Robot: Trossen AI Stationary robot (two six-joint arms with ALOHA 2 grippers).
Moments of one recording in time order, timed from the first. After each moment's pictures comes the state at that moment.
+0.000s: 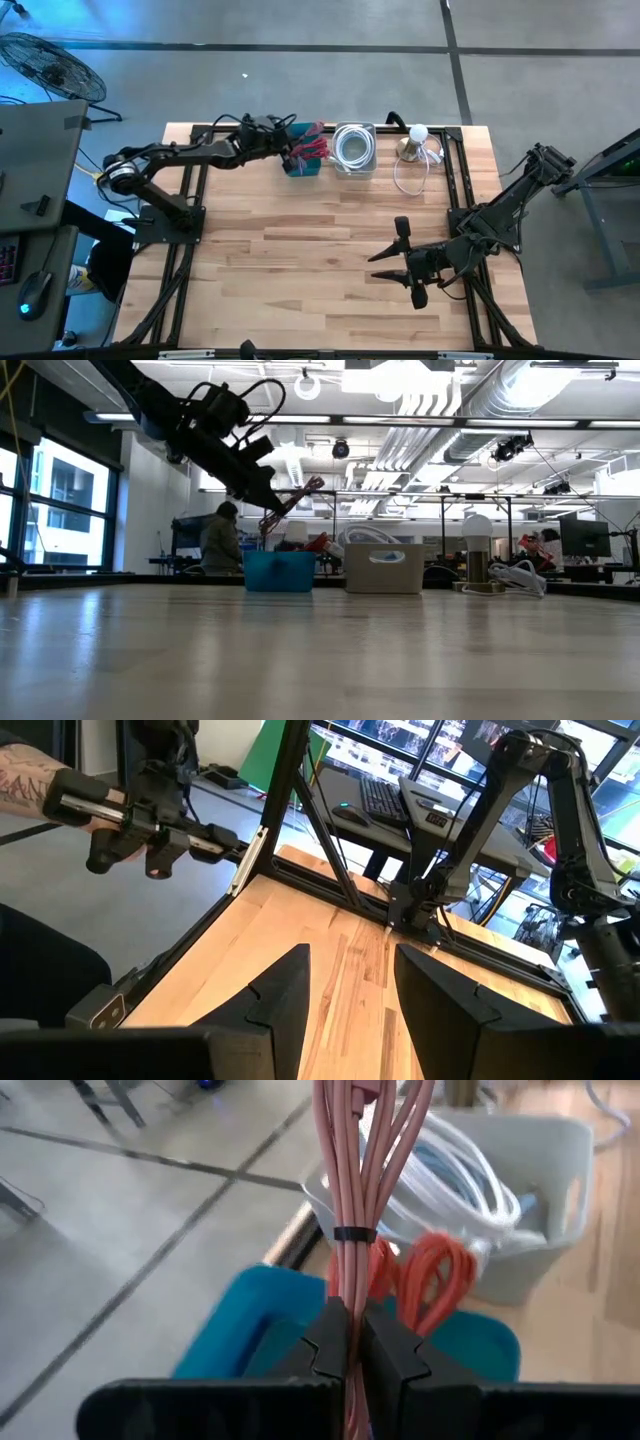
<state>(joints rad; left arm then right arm) 0.56 1.47 0.80 0.25 -0.05 0.21 0.69 1.19 0.97 0.00 0.51 -0.18</state>
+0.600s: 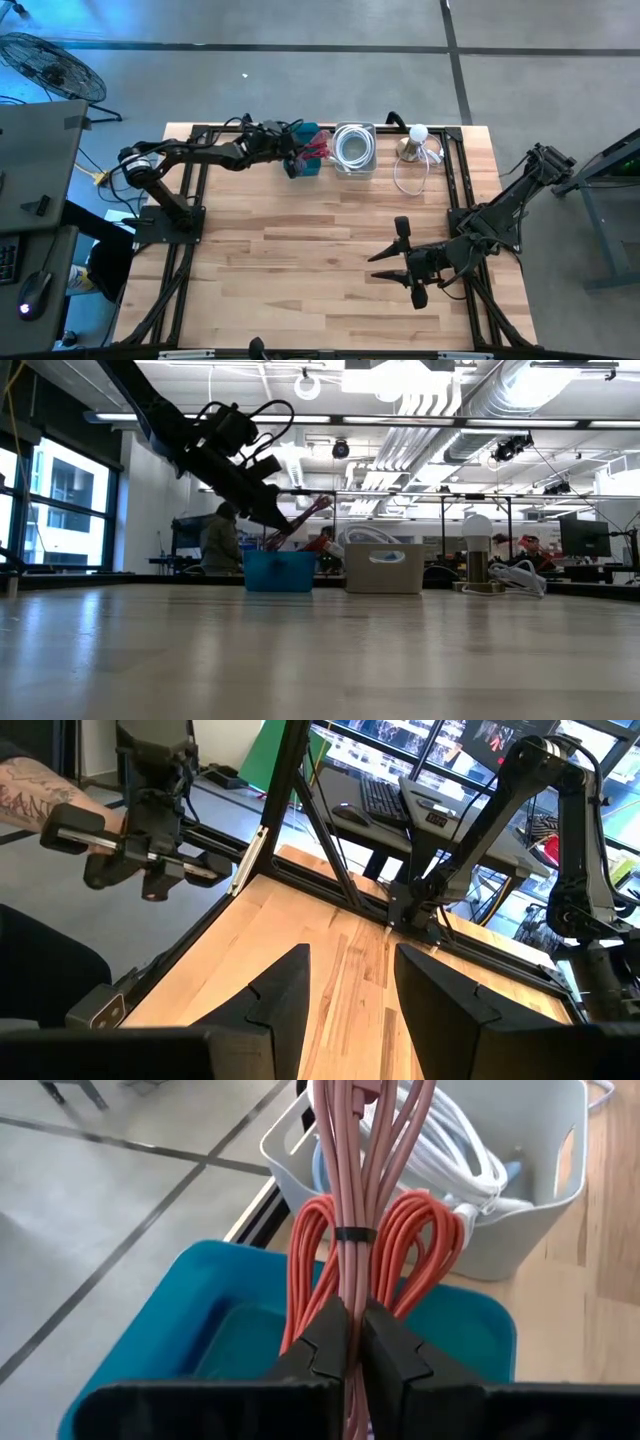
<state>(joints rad) 0.56 1.59 0.80 0.33 0.02 0.20 0.69 1.19 0.97 0.00 0.51 -0.18</state>
